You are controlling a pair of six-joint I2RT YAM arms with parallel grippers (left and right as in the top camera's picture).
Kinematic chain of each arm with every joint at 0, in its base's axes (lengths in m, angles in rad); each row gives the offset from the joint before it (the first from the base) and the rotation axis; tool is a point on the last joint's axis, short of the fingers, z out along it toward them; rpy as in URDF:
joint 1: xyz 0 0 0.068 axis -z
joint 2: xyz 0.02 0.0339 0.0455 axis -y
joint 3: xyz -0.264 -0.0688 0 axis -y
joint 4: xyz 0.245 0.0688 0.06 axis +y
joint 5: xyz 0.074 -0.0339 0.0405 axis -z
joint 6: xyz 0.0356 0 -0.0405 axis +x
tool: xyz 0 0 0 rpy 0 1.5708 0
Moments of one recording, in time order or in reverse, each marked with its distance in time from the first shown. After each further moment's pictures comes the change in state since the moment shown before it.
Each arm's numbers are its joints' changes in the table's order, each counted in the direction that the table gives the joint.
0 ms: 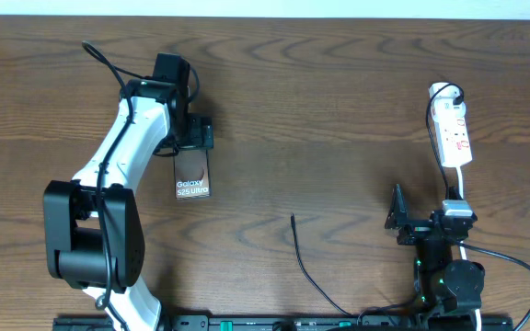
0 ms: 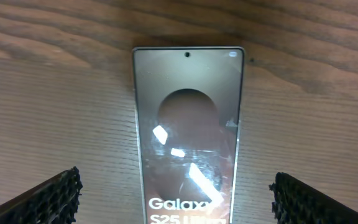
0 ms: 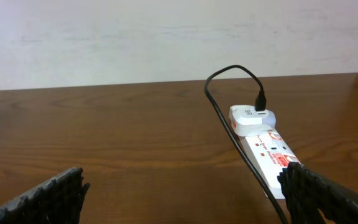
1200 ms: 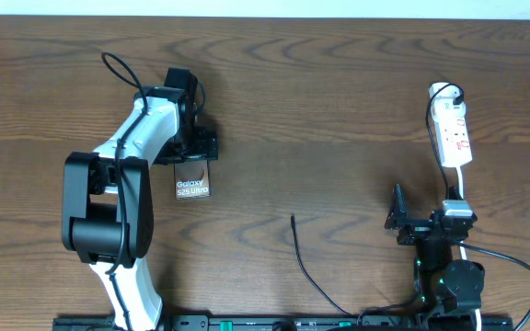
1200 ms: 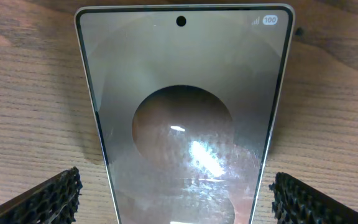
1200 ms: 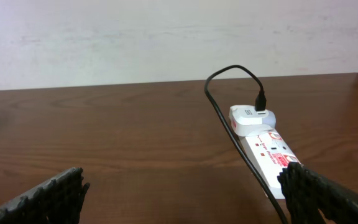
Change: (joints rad) left arm 0.000 -0.141 -0.021 -0.032 0.023 -0.001; right arm 0.000 0.000 0.000 0.000 0.000 0.000
